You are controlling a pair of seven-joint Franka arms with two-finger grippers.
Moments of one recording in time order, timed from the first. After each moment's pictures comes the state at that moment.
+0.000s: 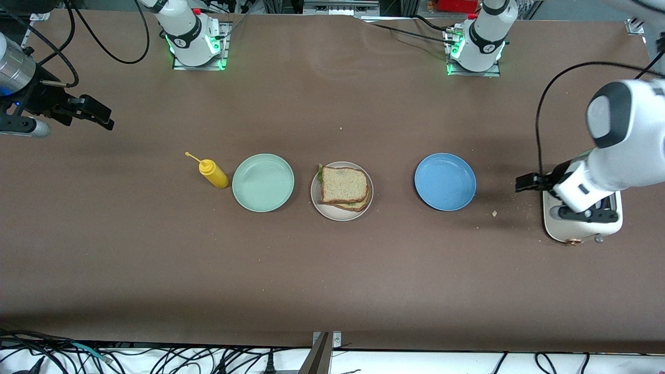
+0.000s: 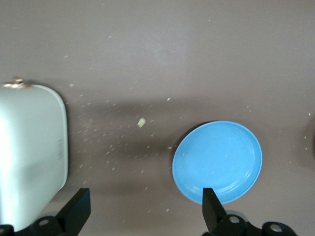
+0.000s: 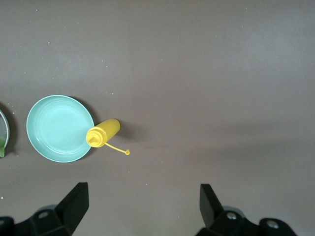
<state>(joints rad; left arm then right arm) -0.20 0.27 0.23 -1.65 -0.11 1.79 0.10 0.04 -0.06 0.00 -1.75 0.01 1.67 0.14</state>
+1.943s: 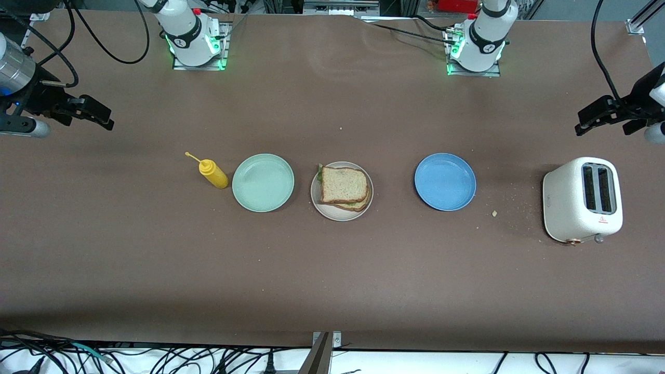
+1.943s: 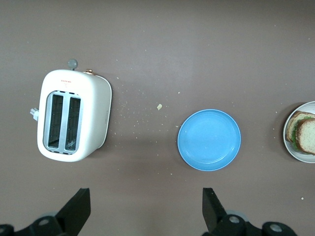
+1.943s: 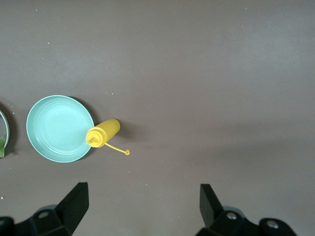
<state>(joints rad) -0.07 0.05 0.08 -1.50 0.00 1.52 -0.03 0.04 -0.06 0.00 -1.75 0.01 1.67 0.14</state>
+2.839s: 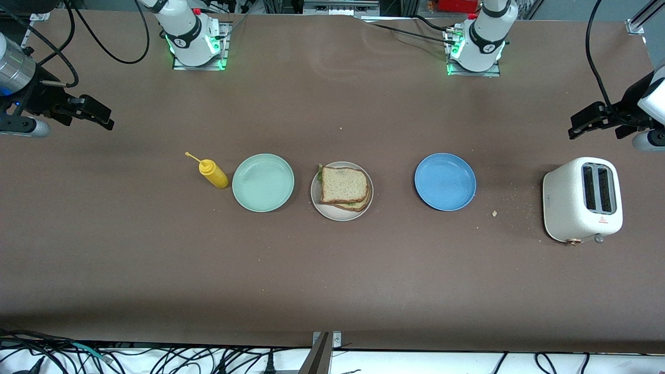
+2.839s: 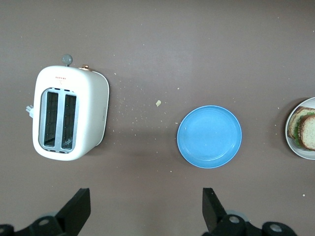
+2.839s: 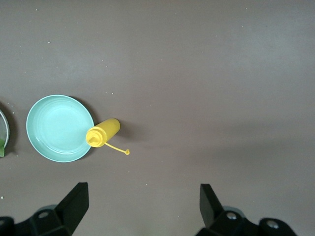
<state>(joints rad) -0.07 0.07 0.07 -1.49 0.00 1.51 -0.03 0.04 -0.06 0.00 -1.75 0.01 1.66 0.14</state>
